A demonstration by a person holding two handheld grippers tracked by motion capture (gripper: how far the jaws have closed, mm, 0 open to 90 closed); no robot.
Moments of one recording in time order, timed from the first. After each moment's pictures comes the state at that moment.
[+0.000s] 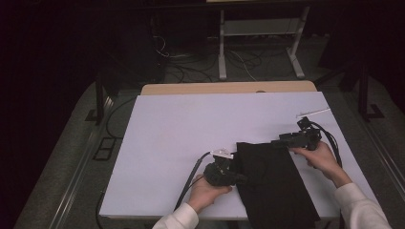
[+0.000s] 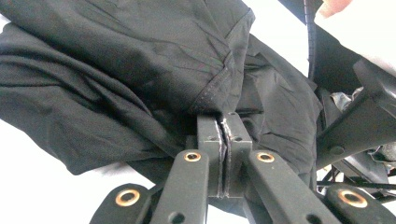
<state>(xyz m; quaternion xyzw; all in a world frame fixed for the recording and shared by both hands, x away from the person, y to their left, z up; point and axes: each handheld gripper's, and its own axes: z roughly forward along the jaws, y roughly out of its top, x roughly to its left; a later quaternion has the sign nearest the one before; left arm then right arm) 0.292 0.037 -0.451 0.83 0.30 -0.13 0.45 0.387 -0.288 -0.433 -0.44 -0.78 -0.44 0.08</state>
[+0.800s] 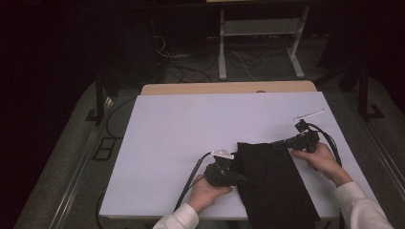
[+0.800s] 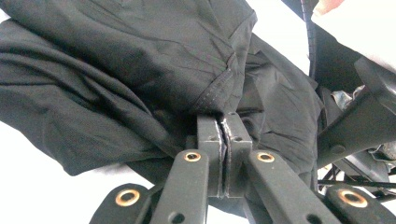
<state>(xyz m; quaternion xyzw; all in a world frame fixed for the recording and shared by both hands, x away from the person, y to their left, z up) 0.292 0.036 -0.452 0.83 0.29 -0.13 0.45 0.390 -0.288 -0.444 -0.42 -0.79 -0.42 0.12</state>
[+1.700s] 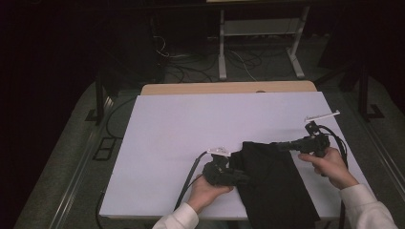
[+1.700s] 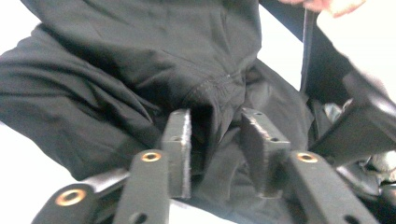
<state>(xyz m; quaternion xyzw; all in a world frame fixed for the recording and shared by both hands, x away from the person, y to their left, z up) 0.295 0.044 -0.447 0.81 0.31 -0.13 0.48 0.353 -0.293 -0.410 -0.42 -0.77 -0.47 0.13</state>
